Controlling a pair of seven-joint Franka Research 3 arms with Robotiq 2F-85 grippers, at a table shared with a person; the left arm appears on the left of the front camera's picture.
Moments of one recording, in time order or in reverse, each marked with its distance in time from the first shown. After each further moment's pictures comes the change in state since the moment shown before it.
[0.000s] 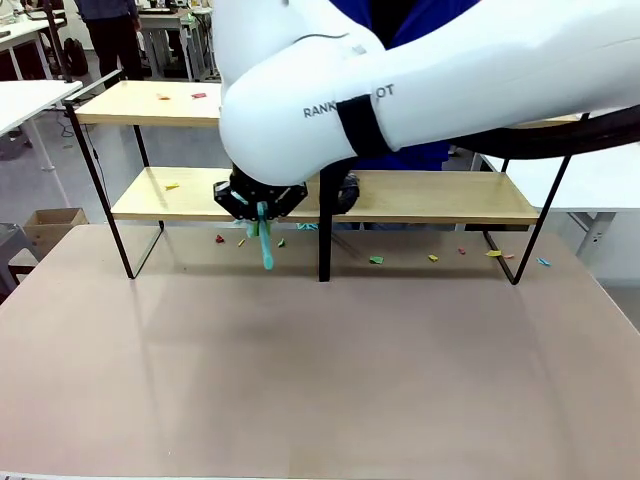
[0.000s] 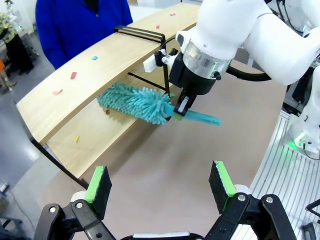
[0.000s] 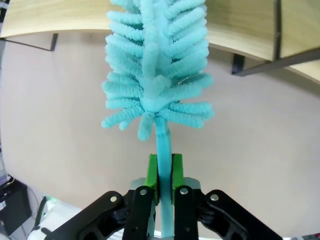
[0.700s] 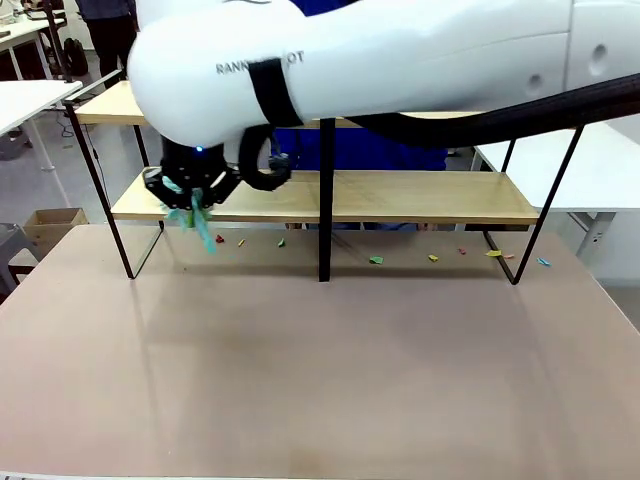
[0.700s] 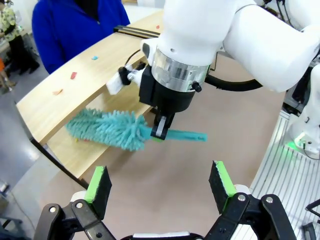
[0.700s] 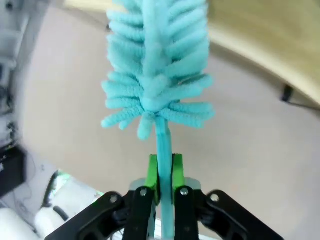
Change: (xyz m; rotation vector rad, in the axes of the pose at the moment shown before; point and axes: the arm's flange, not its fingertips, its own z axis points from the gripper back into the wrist) left arm 0.000 0.000 0.000 0.000 0.000 0.000; right arm 0.023 0.080 0.012 0.119 0.063 0.198
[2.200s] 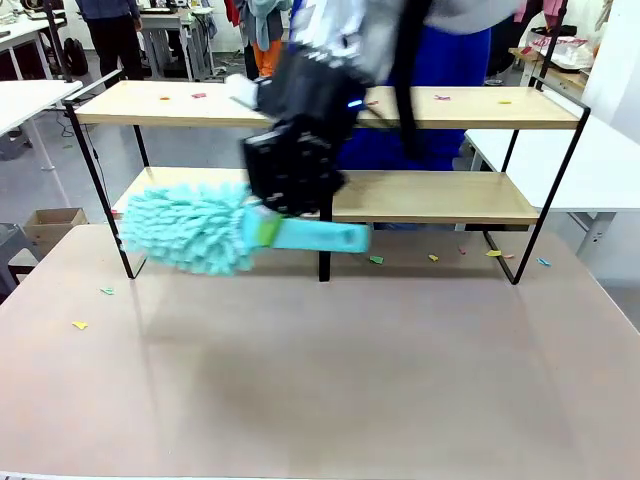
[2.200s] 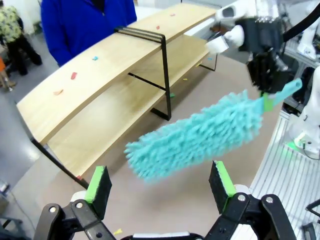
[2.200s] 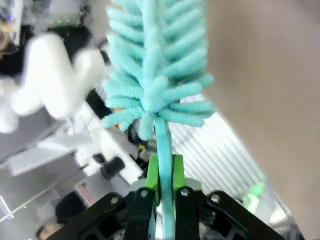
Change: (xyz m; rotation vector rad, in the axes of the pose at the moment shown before) left arm 0.000 0.000 0.000 0.001 0.000 0.000; right arm -0.133 -0.121 0.128 0.457 0.356 0.237
